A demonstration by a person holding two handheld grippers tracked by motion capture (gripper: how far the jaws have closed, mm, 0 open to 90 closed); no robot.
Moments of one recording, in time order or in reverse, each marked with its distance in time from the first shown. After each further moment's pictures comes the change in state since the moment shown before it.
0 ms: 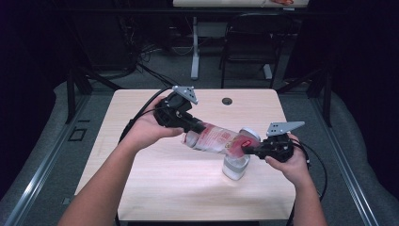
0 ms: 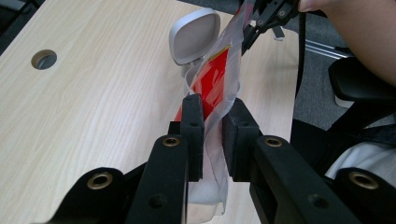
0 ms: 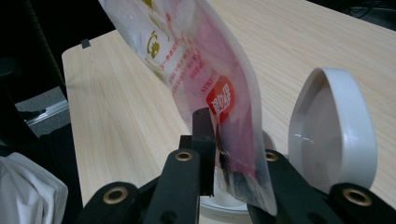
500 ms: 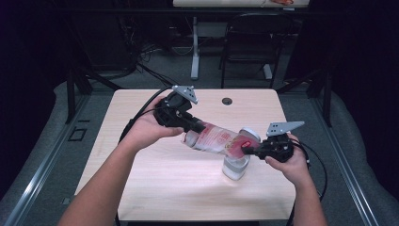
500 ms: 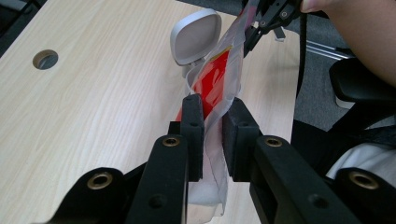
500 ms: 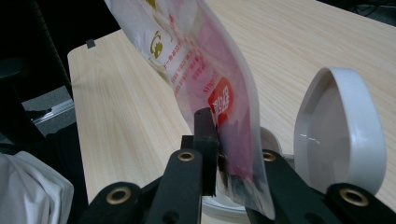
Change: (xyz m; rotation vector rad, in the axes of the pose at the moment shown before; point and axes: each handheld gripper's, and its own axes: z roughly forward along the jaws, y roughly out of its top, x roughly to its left) left arm 0.000 0.000 -0.001 -0.003 0.002 -0.001; right arm 0.001 0.000 0.000 0.000 0.018 0.006
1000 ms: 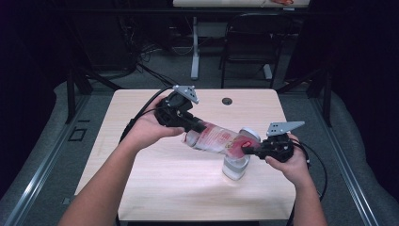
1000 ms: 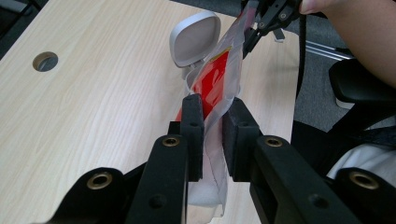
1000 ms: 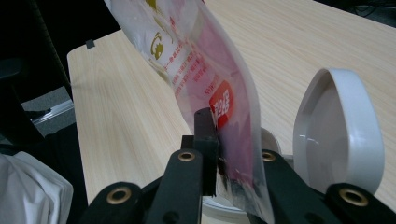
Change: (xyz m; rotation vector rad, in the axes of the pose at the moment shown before) left arm -0.001 0.002 0.001 -0.002 0.000 0.005; right arm 0.000 0.000 -0.001 0.000 -0.003 -0.001
